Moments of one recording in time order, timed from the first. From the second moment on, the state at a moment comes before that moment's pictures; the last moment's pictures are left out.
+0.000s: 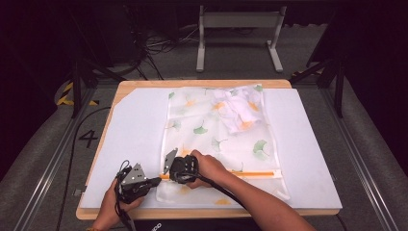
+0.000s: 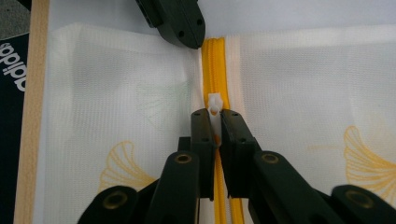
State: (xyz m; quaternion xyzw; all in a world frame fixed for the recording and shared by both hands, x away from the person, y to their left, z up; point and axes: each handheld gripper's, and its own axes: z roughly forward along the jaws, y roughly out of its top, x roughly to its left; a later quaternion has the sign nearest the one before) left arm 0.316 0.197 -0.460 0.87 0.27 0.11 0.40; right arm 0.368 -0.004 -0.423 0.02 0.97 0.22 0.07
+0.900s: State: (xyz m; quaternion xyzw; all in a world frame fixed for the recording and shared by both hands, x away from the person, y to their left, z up) left arm 0.316 0.197 -0.460 0.87 0.26 0.11 0.39; right arm 0.366 -0.034 -0.421 0.03 0.97 0.22 0.07
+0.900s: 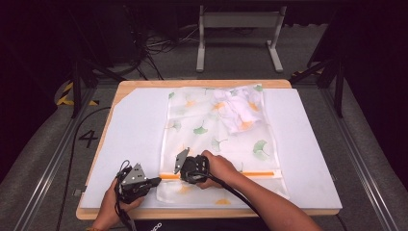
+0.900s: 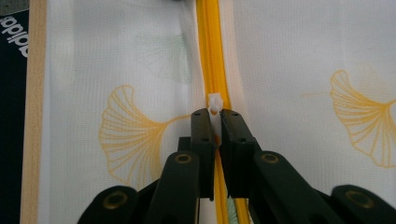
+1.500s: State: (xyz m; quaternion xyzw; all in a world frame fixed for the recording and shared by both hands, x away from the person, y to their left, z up) left arm 0.316 0.197 -0.460 0.87 0.26 0.11 0.40; right arm 0.367 -0.053 -0.421 0.04 0.97 0.22 0.07
